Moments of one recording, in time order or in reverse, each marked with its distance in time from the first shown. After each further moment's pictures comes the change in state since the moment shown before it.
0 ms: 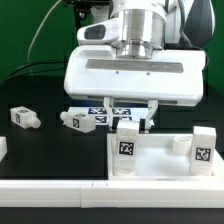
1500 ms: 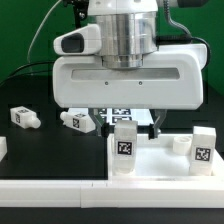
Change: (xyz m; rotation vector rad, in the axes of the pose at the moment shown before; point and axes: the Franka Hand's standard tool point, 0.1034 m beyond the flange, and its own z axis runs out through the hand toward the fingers) arm 0.008 0.001 0.012 0.059 -0.554 0.122
